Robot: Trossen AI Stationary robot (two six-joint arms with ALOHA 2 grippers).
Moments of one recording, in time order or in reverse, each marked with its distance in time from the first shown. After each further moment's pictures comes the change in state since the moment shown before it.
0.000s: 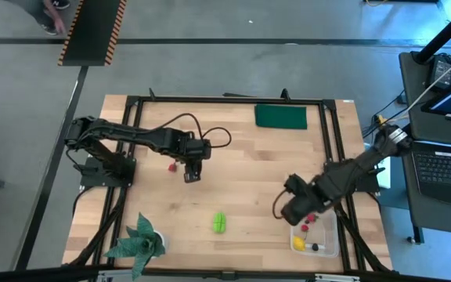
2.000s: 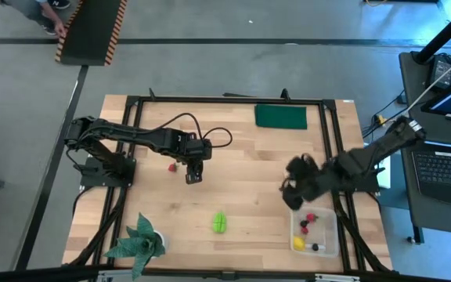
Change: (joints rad) left arm -0.001 0.000 0.000 0.040 0.035 -0.006; right arm -0.084 -0.266 -0.102 0.298 0.289 -0.313
